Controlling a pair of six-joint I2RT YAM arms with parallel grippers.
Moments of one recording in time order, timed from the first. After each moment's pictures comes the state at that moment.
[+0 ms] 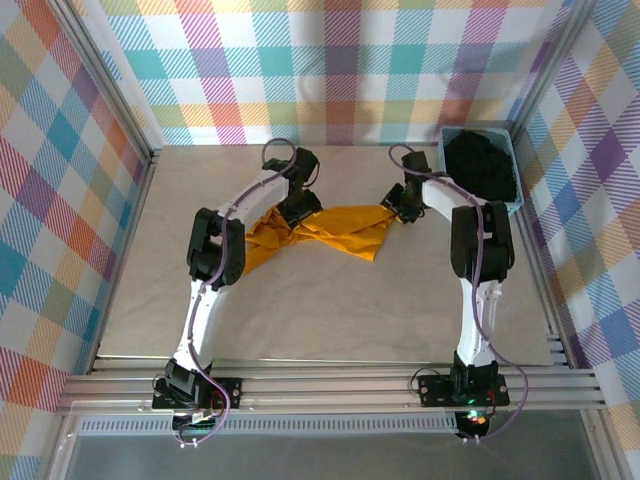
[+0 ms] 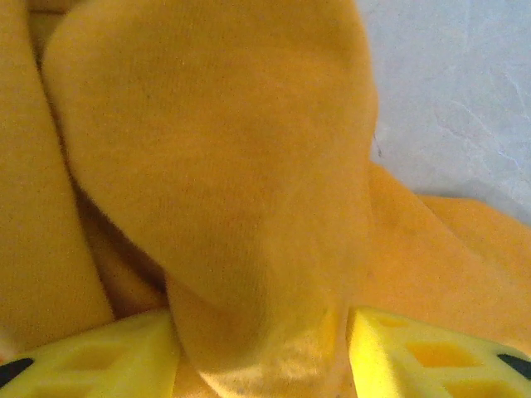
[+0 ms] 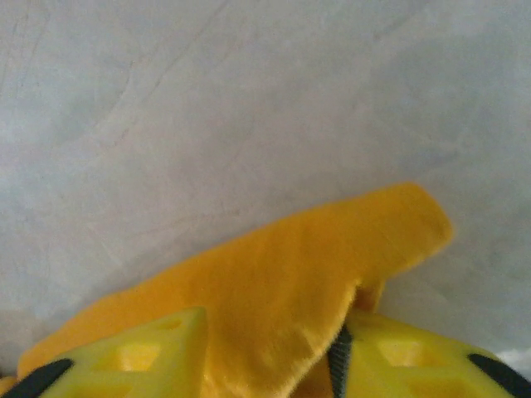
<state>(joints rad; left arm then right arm) -0.46 2.35 2.07 -1.02 0.07 -0.99 0.19 2.17 1.62 -0.58 -0.18 0.82</state>
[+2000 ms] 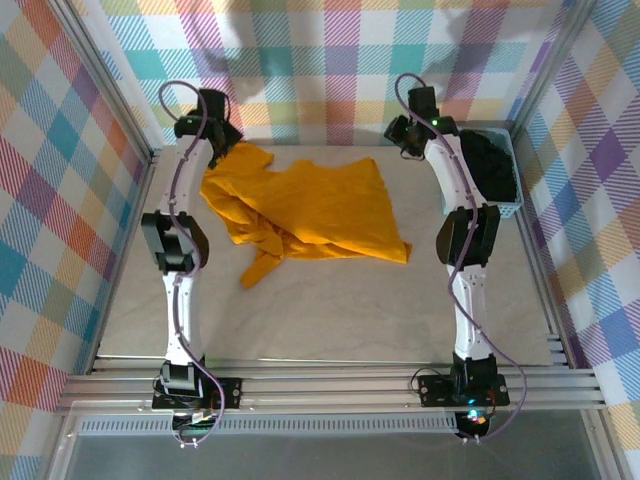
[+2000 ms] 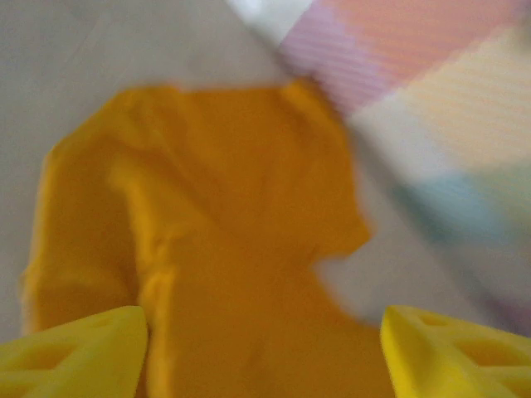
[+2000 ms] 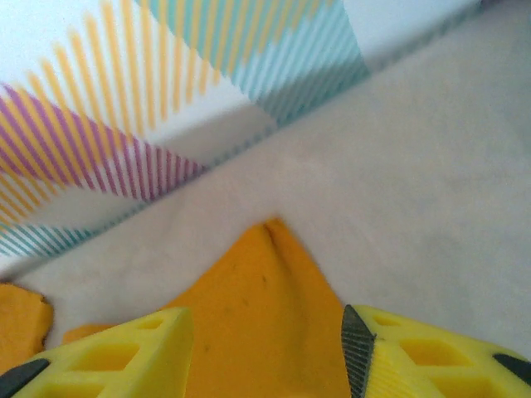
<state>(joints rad) -0.10 2.28 2.34 -1.04 -0.17 -0.87 0.19 2.39 2.41 -0.84 -0.04 0.66</state>
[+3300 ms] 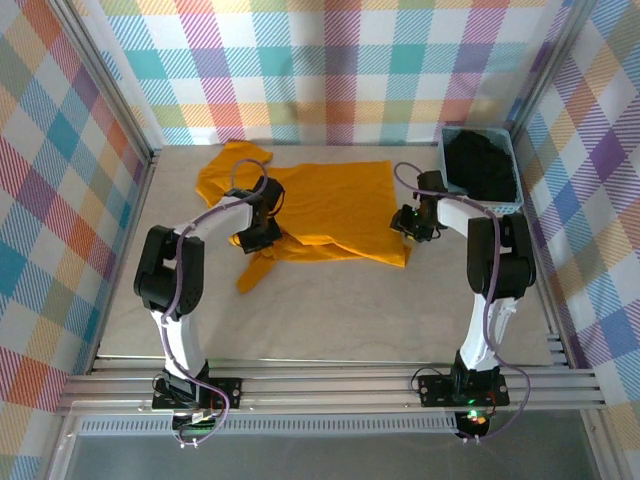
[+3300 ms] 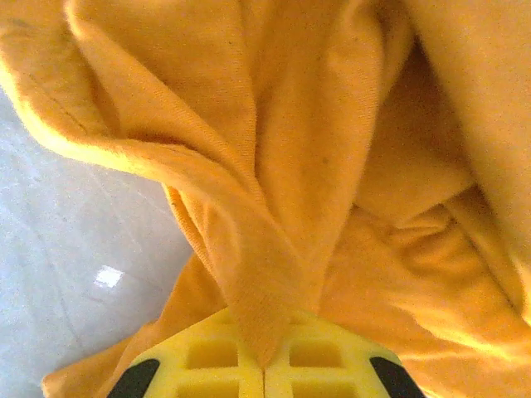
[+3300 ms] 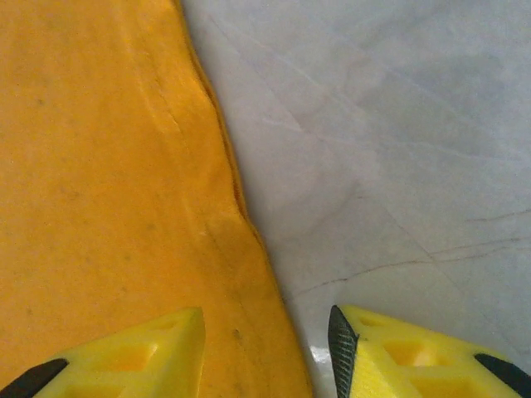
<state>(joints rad) -0.38 1.88 1.39 -0.86 -0.14 -0.76 0.15 1.97 1.29 -0.48 -0.27 0.51</state>
